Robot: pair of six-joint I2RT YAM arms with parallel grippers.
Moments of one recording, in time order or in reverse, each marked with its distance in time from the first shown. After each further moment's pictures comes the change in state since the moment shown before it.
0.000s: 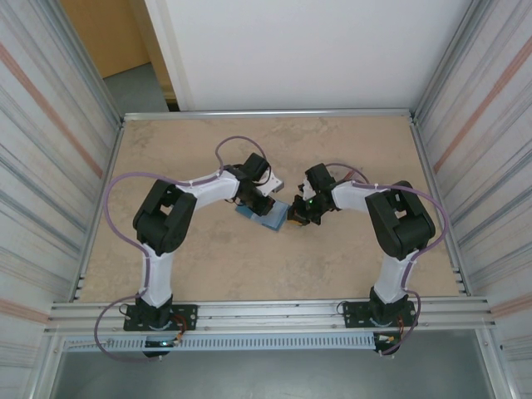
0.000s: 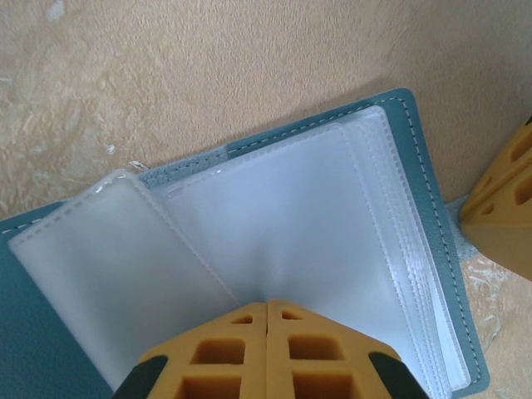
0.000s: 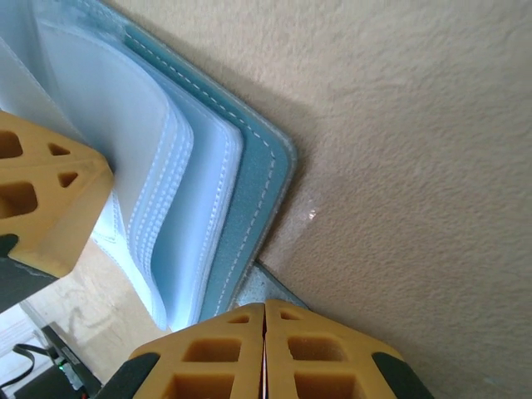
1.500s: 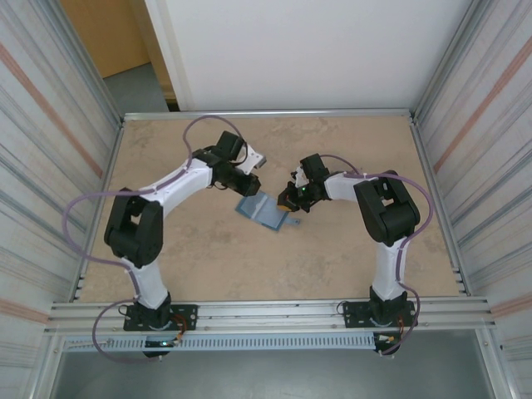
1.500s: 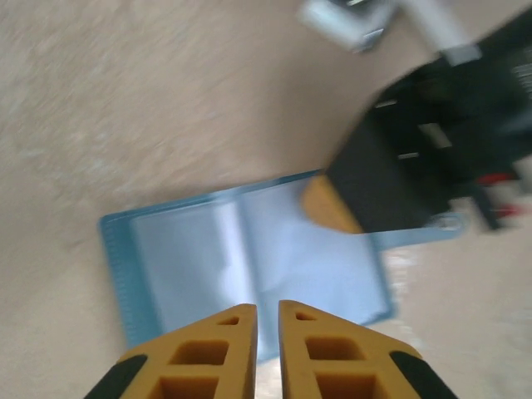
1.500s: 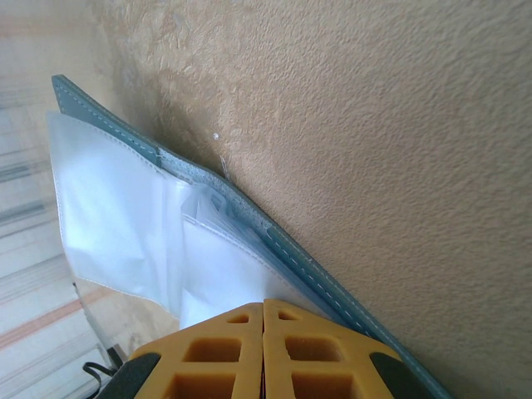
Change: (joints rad) left arm 0.097 -0.238 0.021 -0.087 0.118 -0.053; right arm -0.013 0.161 0.139 0.144 -0.098 0.074
